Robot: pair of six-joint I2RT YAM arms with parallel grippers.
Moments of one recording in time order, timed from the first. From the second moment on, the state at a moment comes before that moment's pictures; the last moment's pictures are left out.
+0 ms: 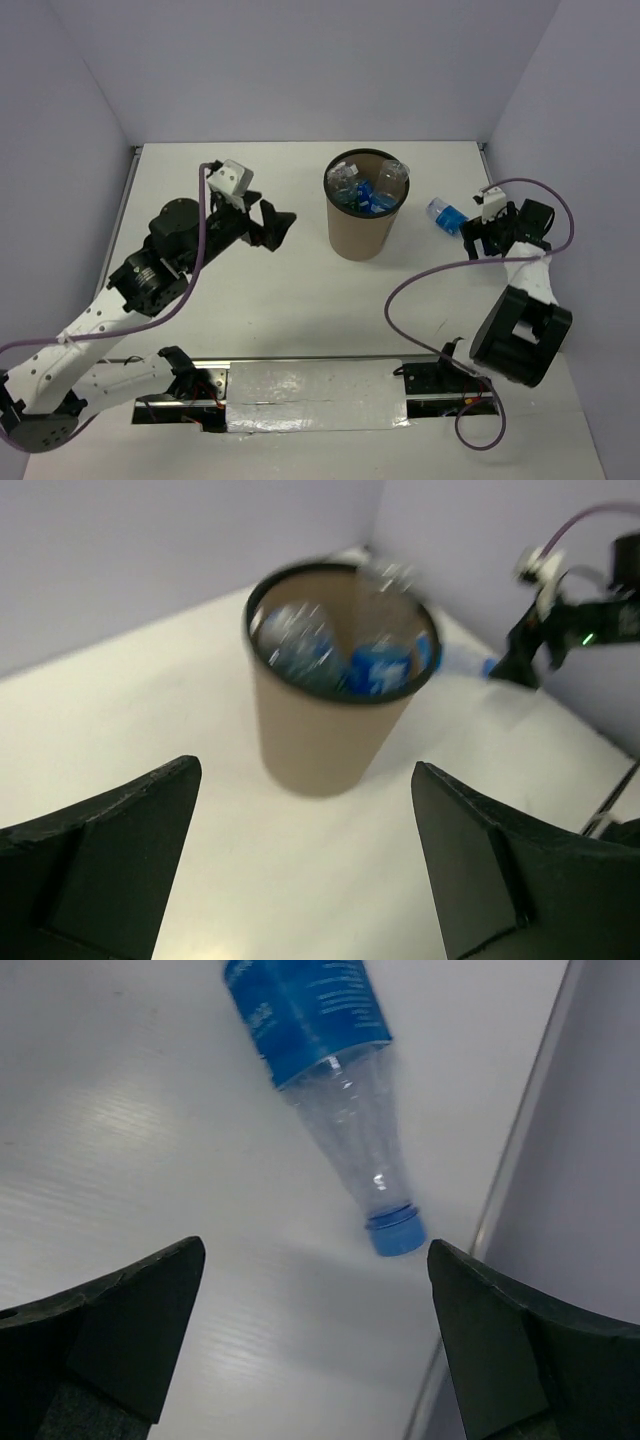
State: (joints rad) left arm -0.80 0.98 1.20 -0.24 -0.11 -0.14; right arm -0.52 1.24 0.77 -0.32 -0.46 -0.73
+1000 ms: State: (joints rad) left arm -0.60 0.79 0.81 -0.35 0.20 -0.27; right arm -0.20 1.98 1.37 -0.42 -0.25 -0.75
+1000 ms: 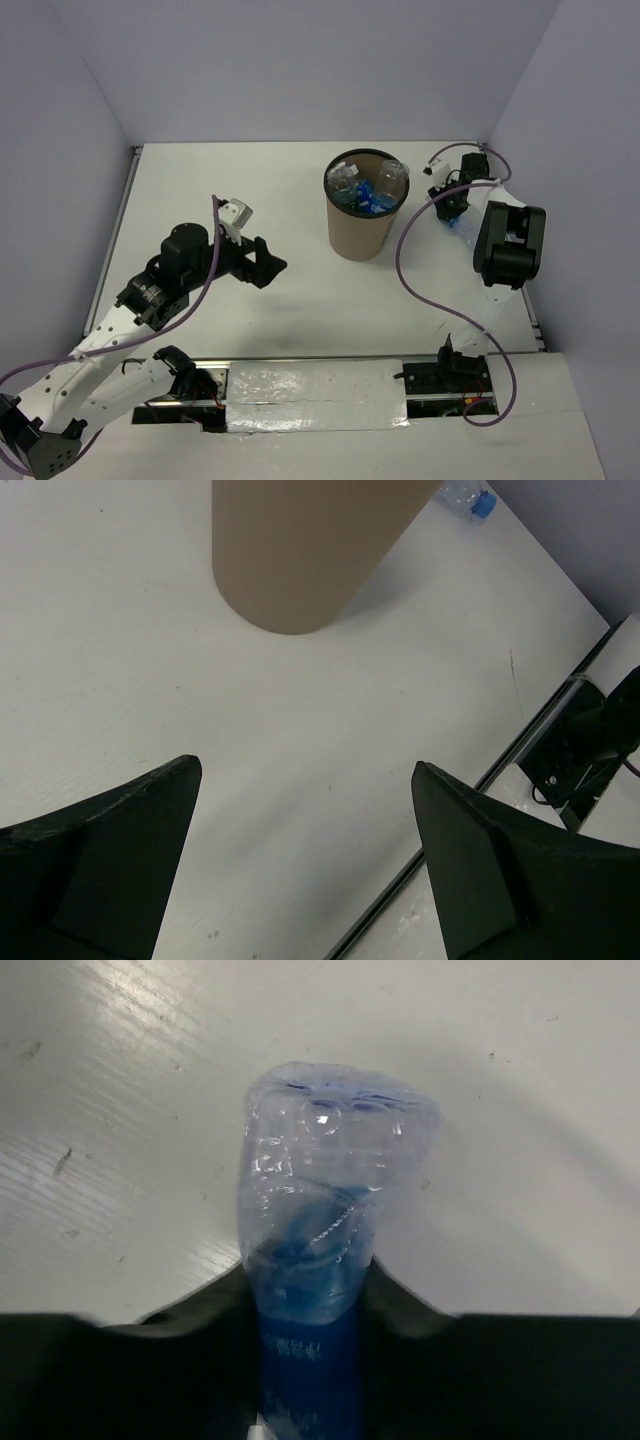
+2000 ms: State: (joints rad) left arm -0.59 0.71 0.79 -0.32 0.21 -0.27; right arm 0.20 0.93 1.18 -0.16 -0.98 -0.13
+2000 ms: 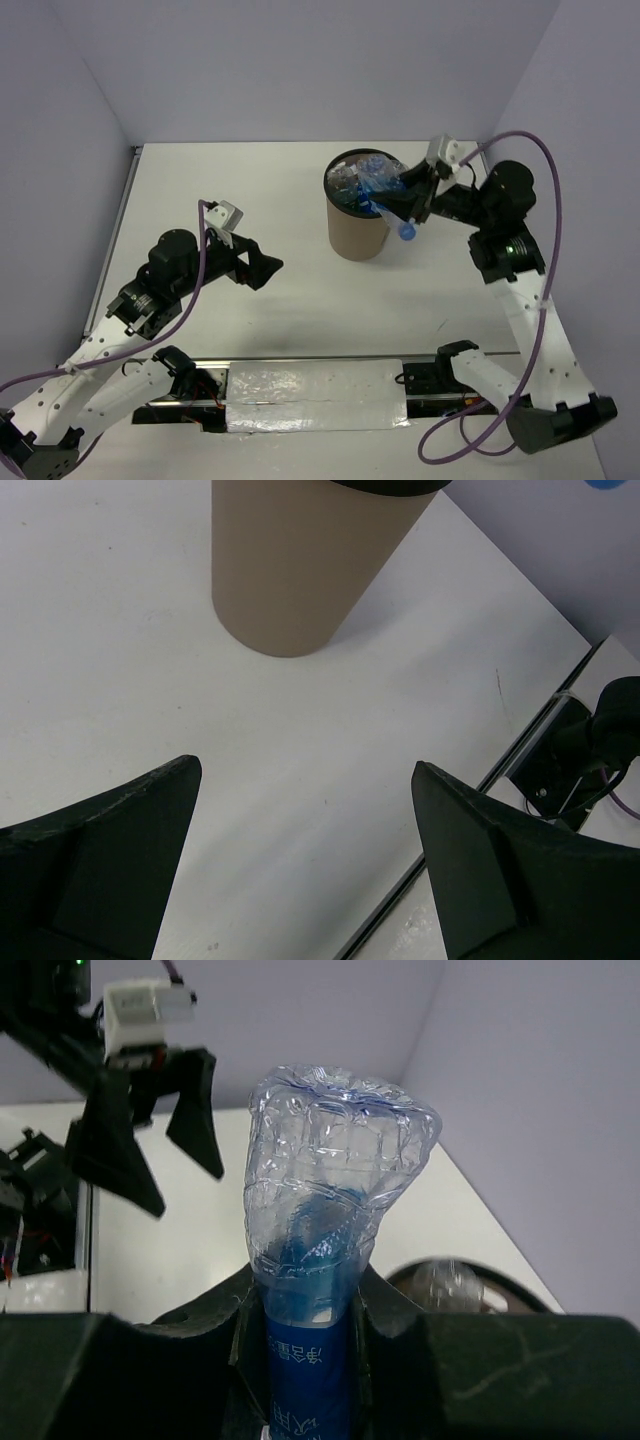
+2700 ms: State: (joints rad) left arm -0.59 0.67 0.78 -0.32 0.18 -0.27; right arm 0.31 1.33 0.95 0.49 -0.72 0.01
